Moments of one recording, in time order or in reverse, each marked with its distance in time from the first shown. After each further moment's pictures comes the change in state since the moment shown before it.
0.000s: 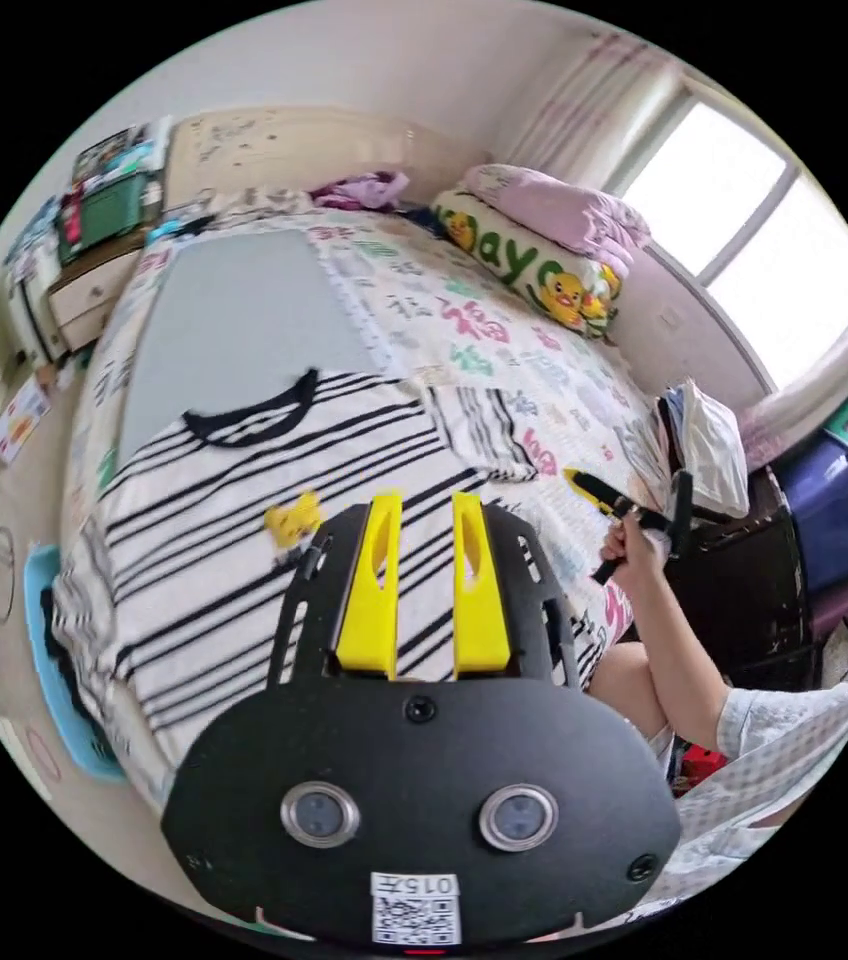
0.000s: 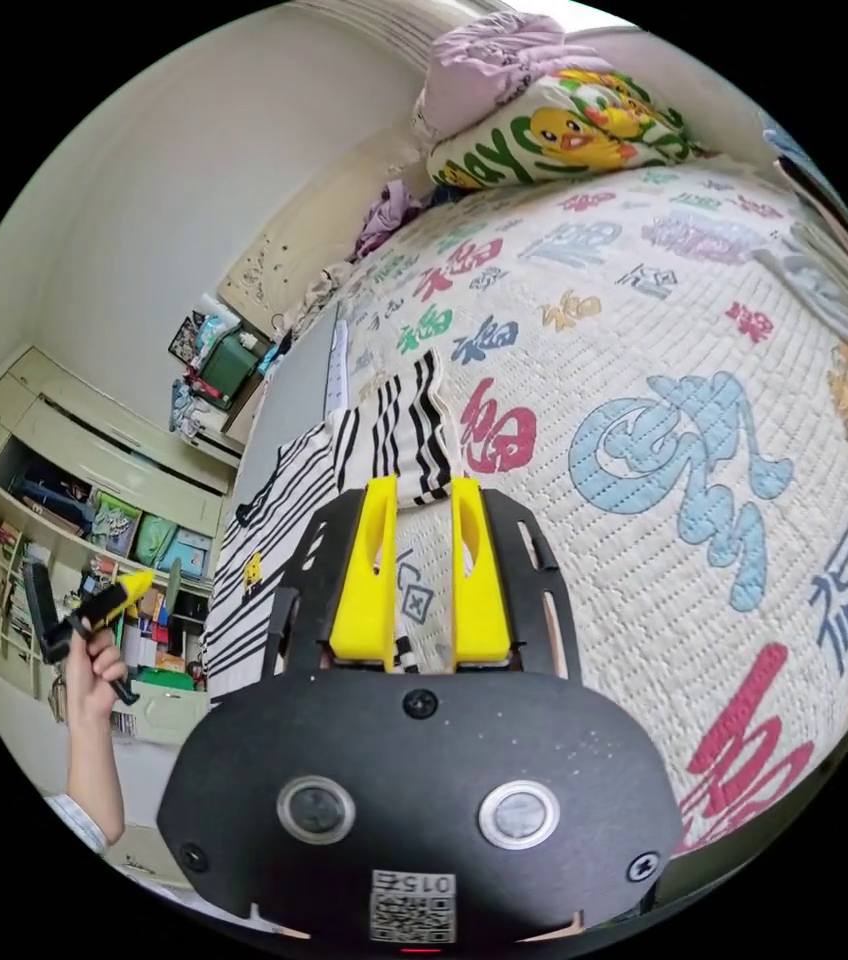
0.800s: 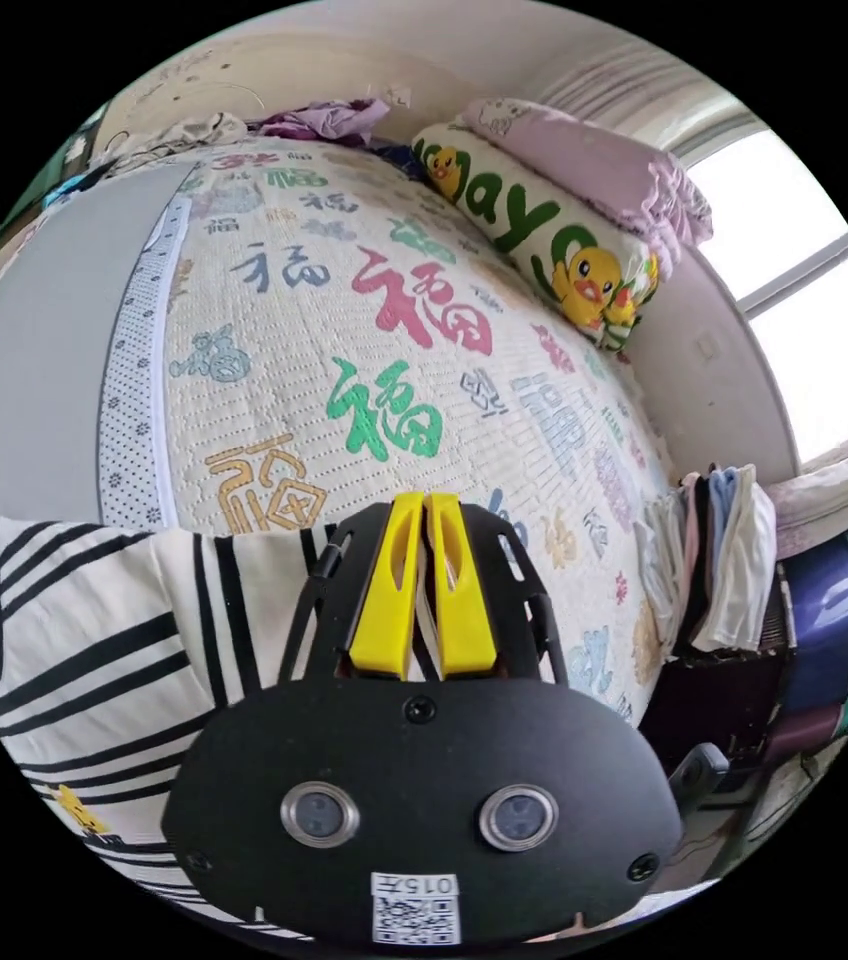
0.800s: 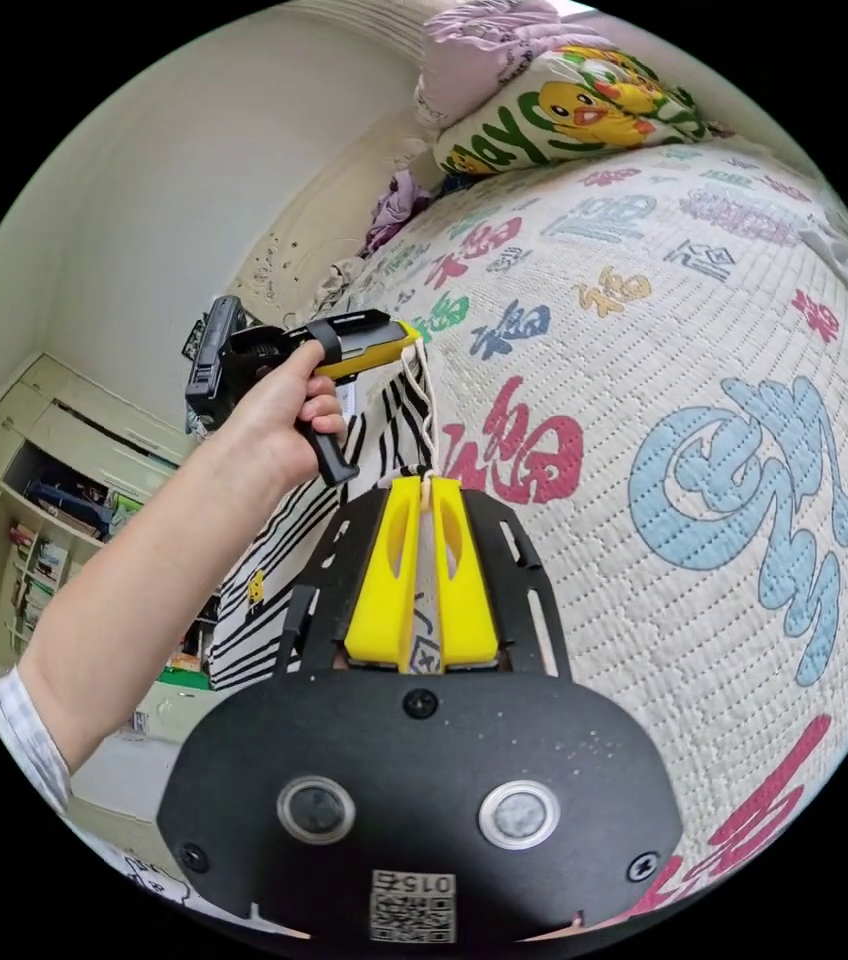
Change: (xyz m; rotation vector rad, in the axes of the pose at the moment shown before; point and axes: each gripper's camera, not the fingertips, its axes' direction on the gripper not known) left arm 0.045 -0.244 0.288 -0.038 0.157 -0.138; right arm -0.009 -0.061 0.052 0.033 -0.074 -0.065
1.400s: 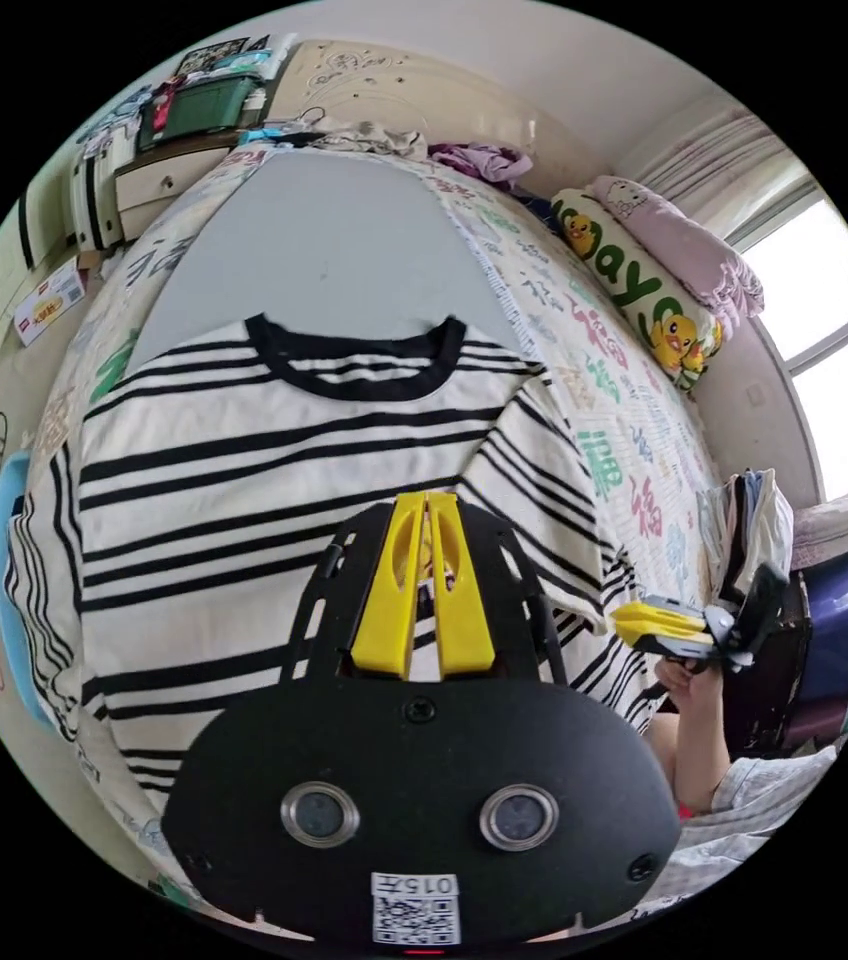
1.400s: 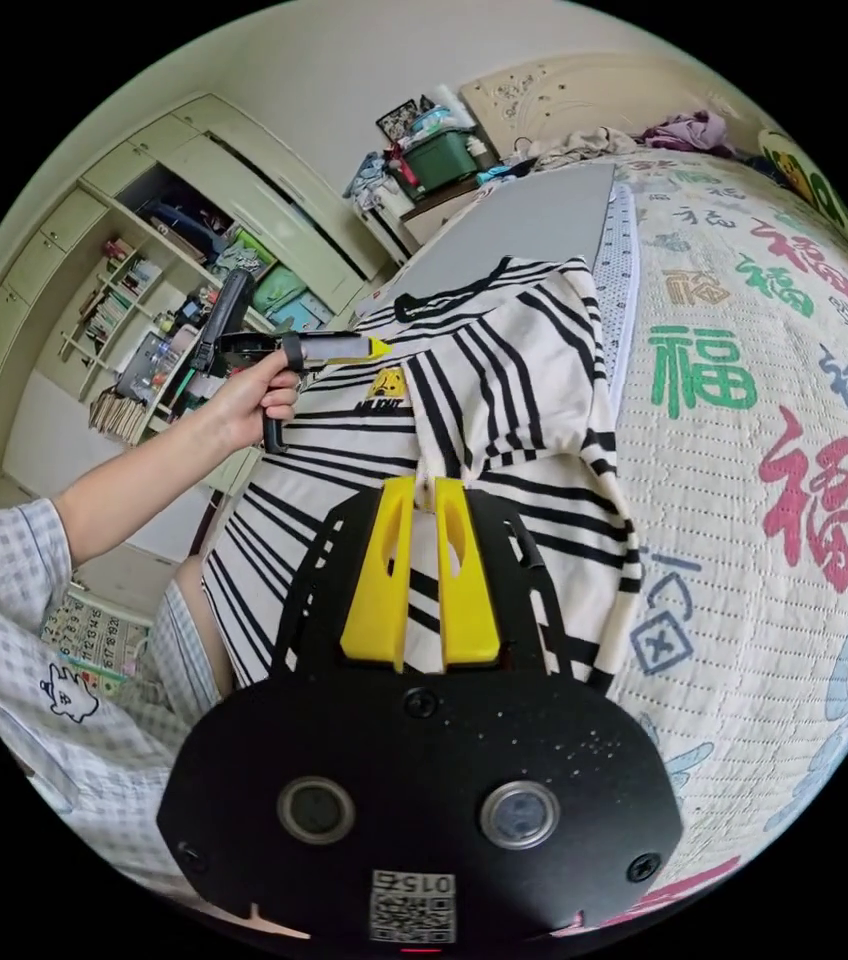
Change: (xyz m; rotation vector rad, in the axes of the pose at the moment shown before) left arm -0.209 0.160 -0.190 0.015 -0.213 -0.180; right arm -0.137 -0.021 0.054 -0.487 -0.225 -0.558
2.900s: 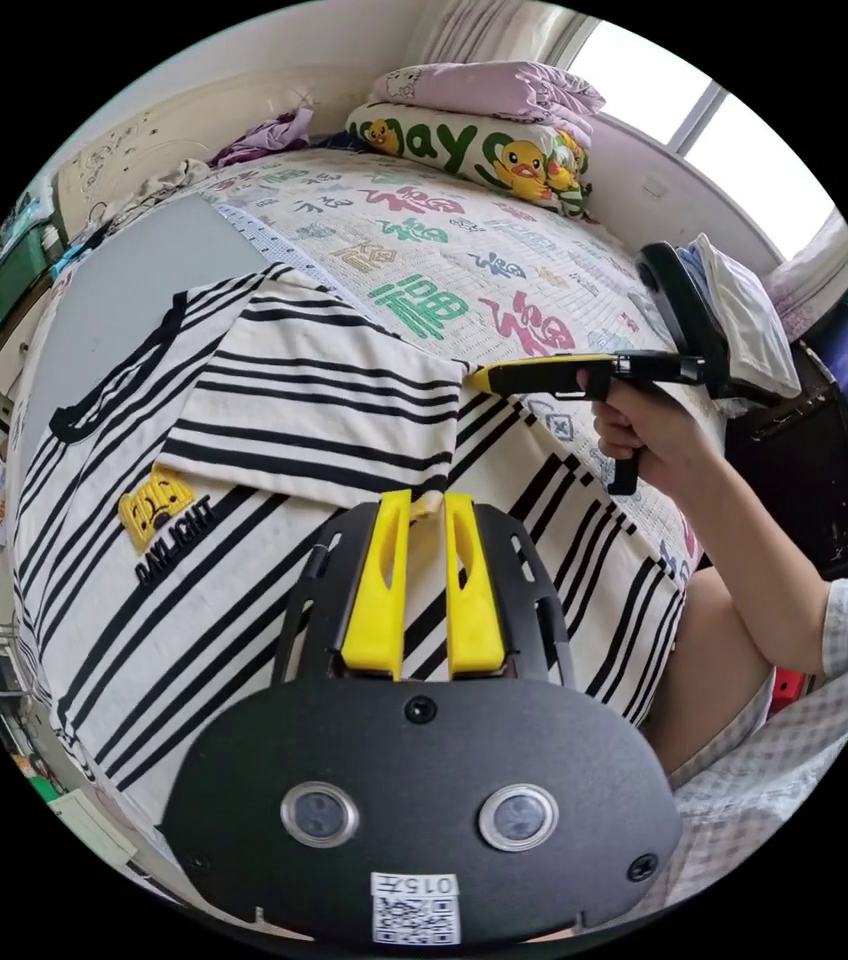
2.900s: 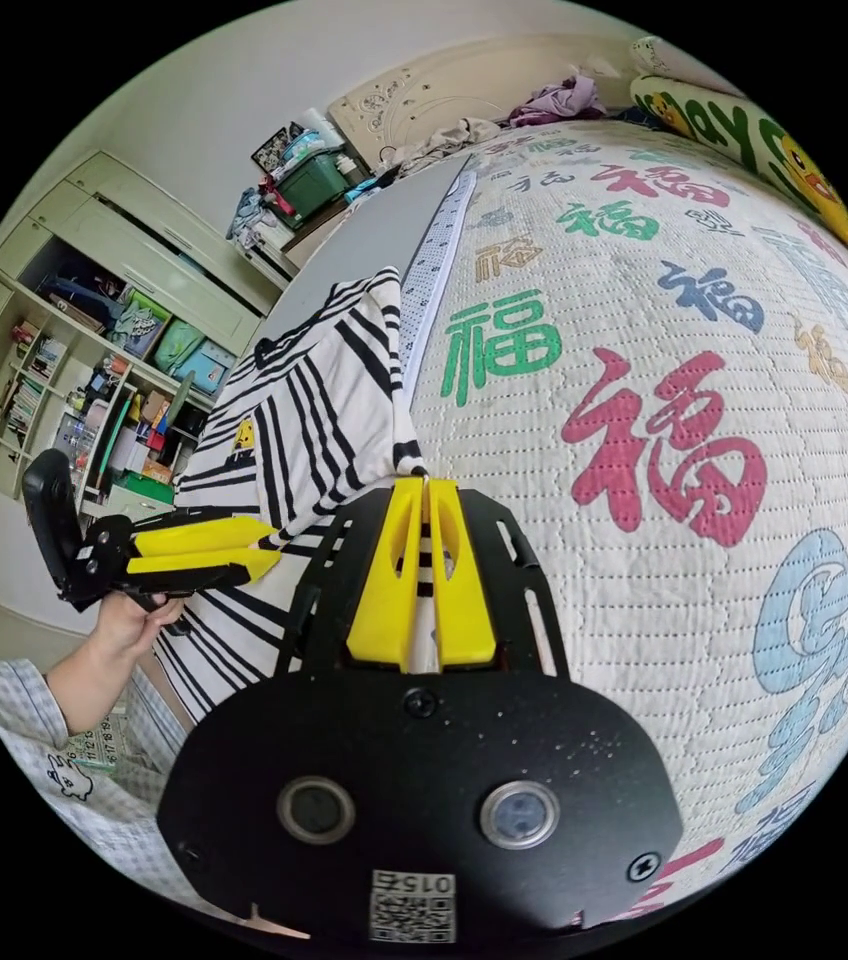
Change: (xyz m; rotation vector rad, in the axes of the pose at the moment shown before) left arm 0.160 0.122 0.031 -0.115 -0.064 0.494; right arm 0.048 -0.004 -0.256 0.032 0.181 0.257
